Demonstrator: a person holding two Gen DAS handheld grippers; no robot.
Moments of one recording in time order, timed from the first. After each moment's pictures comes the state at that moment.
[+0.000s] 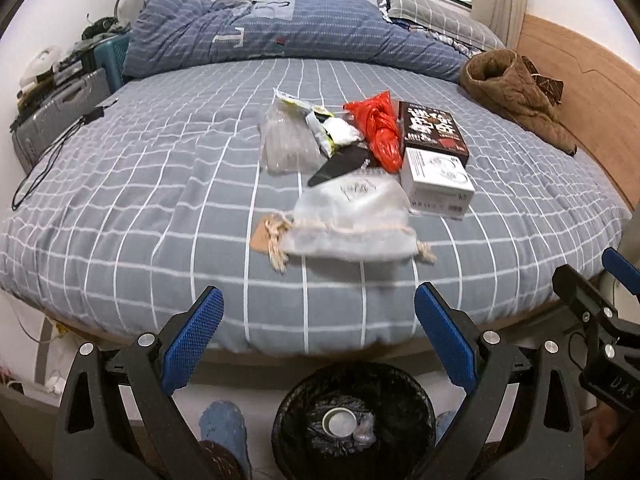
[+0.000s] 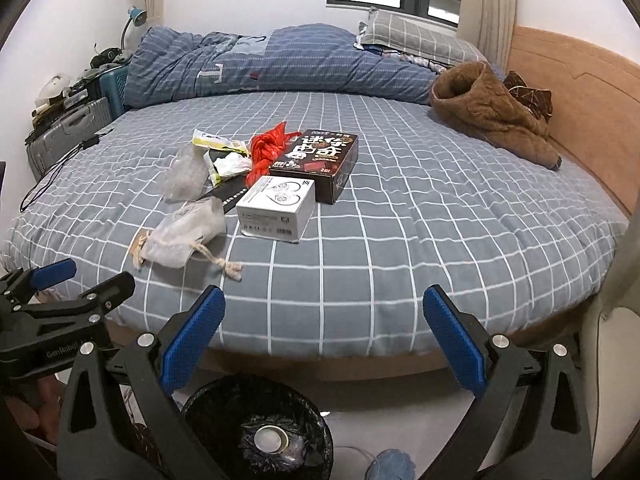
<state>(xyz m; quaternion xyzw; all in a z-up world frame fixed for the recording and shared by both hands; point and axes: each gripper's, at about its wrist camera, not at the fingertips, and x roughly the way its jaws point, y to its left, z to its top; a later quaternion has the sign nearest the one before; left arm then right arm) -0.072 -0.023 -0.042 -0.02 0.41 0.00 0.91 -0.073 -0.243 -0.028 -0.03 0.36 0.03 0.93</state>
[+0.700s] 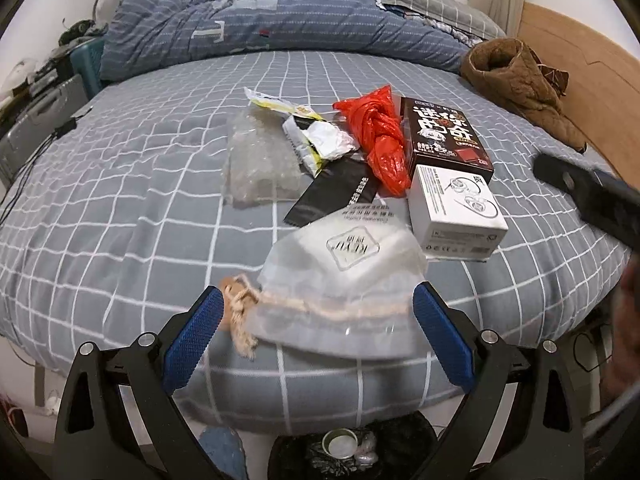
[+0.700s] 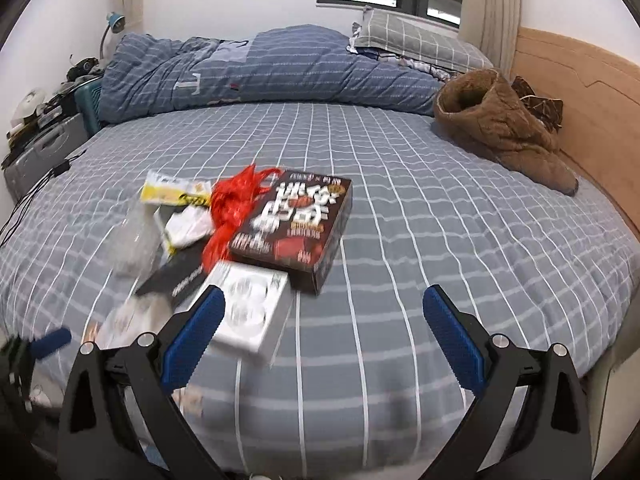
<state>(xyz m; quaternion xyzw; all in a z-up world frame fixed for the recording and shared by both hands) 0.006 -0.035 -0.060 -0.01 0.42 -0.02 0.91 0.065 -0.245 -0.020 -0.02 0.36 0.02 0.93</state>
